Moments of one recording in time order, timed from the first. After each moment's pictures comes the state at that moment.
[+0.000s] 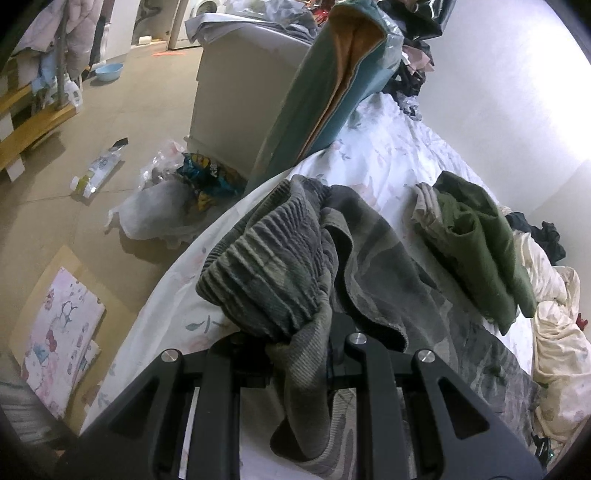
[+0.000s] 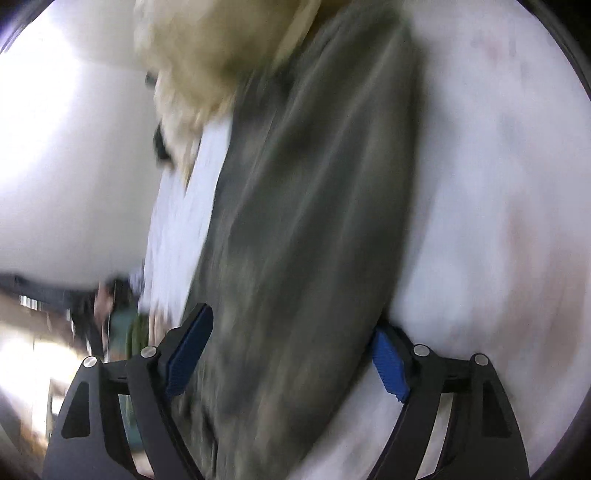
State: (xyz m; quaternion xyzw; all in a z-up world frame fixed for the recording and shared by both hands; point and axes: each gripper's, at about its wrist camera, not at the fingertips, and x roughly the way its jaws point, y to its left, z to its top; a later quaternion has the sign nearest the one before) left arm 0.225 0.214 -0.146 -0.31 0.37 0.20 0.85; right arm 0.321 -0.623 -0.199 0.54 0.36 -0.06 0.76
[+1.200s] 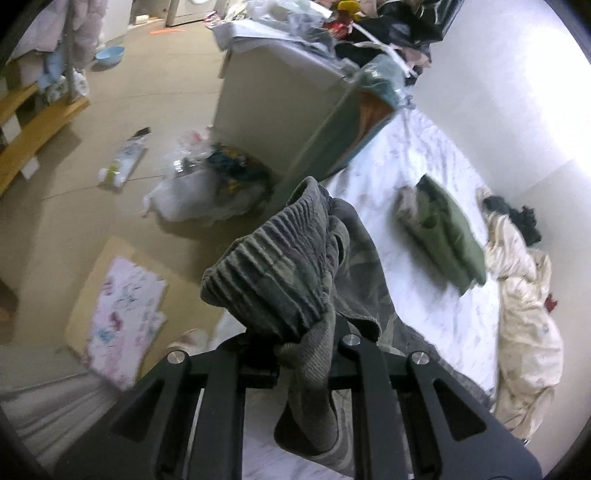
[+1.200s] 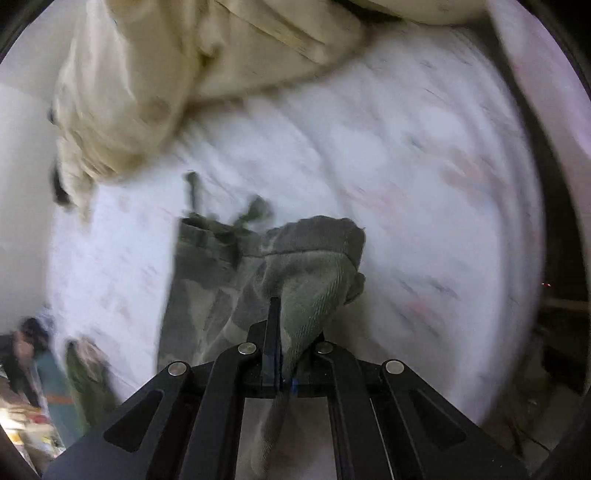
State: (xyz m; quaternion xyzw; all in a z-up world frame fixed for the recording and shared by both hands) left arm 0.097 0.295 -0.019 -0.33 0.45 0.16 0.82; right arm 0.178 -0.663 -0.098 0.45 0.49 -0.29 0.69
